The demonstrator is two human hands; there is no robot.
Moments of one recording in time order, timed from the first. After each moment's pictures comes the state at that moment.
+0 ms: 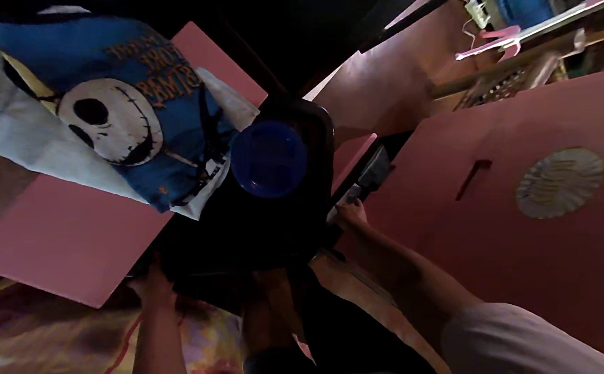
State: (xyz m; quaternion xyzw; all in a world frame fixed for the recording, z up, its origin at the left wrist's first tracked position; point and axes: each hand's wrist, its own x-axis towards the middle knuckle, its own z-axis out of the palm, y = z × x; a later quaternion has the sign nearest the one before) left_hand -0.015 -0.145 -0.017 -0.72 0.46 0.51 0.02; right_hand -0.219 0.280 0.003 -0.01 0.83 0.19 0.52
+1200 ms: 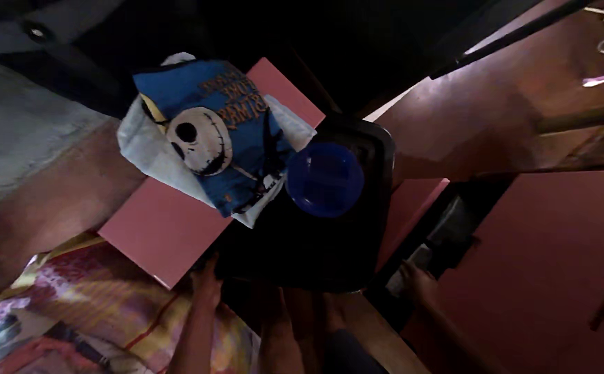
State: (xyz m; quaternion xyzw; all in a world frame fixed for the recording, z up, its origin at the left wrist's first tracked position) left_hand -0.006 -0.105 -0.009 -0.69 0.41 0.60 0.01; right_hand -0.149 0.393 -0.005 0.11 0.93 -0.09 0.33
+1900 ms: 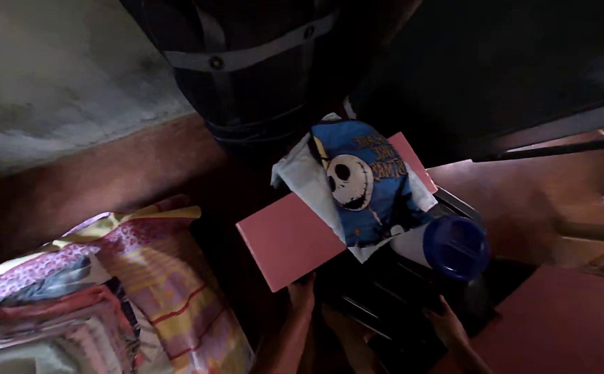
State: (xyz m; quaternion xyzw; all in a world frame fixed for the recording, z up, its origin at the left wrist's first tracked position) left_hand -0.047 0.021 -0.010 -0.60 0.44 0.67 0.02; right_hand -0.204 0.331 0.041 0.19 0.91 -0.16 0.33
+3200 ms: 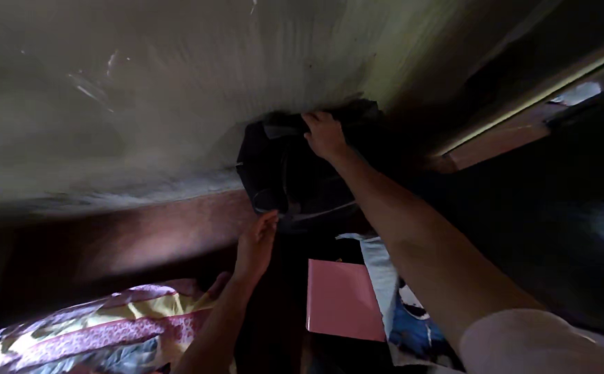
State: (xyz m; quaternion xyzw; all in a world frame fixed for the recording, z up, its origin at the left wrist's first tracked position) left_hand -0.243 -0.435 0.266 -0.40 0.69 0.57 -0.17; right_hand -0.554 -0.494 0.258 -0.52 0.83 -0.15 0.10
